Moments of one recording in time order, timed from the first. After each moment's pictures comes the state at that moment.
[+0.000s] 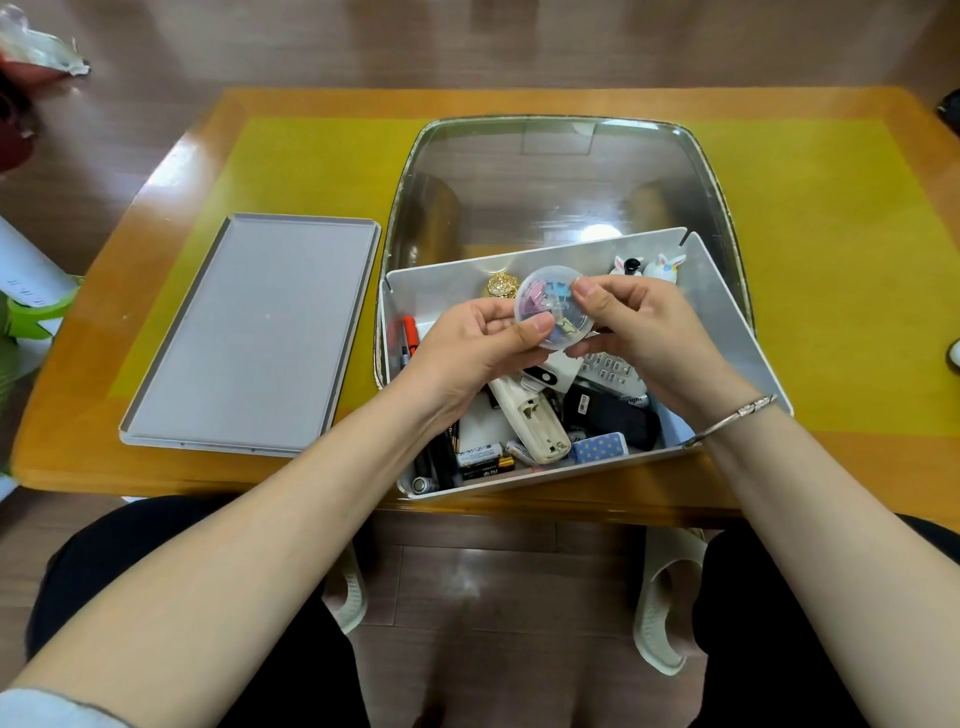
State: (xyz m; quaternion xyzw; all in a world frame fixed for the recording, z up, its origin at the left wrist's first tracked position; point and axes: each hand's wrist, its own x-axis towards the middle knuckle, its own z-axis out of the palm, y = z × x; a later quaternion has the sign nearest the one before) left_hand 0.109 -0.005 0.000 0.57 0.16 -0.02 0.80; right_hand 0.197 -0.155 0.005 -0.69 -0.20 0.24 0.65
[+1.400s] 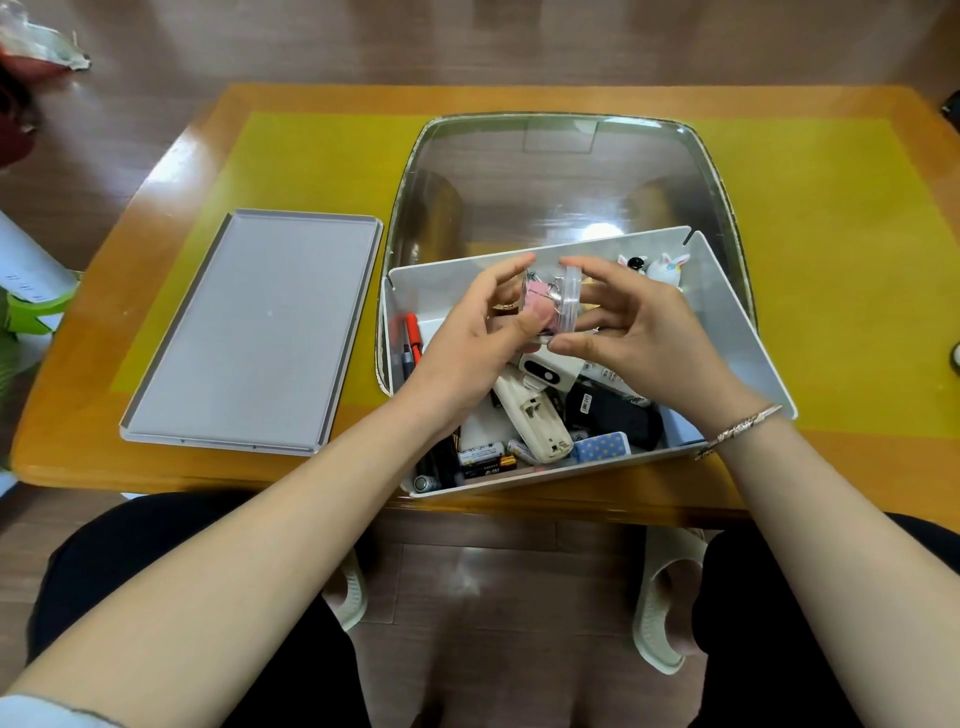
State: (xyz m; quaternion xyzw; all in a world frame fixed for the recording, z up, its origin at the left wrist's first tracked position) left_hand 0.104 -0.011 0.004 0.69 0.09 0.07 0.71; right_hand 0.194 -0.160 0.001 -0.71 -0.34 0.19 0.59
